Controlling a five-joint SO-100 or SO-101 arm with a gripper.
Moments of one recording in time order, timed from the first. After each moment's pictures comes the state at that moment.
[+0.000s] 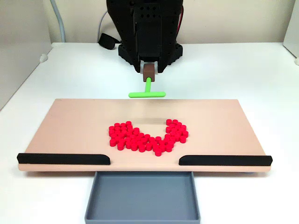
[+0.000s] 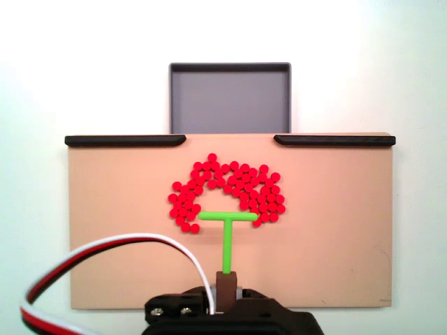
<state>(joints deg) 1.8 93.3 93.8 87.7 -87.4</state>
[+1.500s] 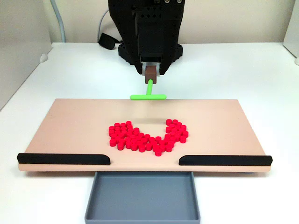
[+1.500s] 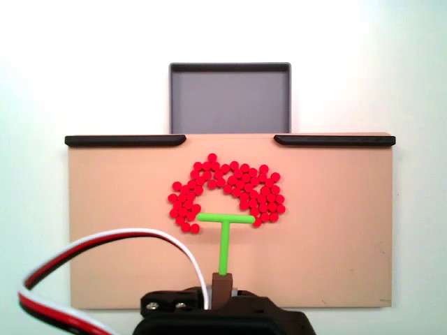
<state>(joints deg) 0.4 92.3 93.8 87.9 -85.0</state>
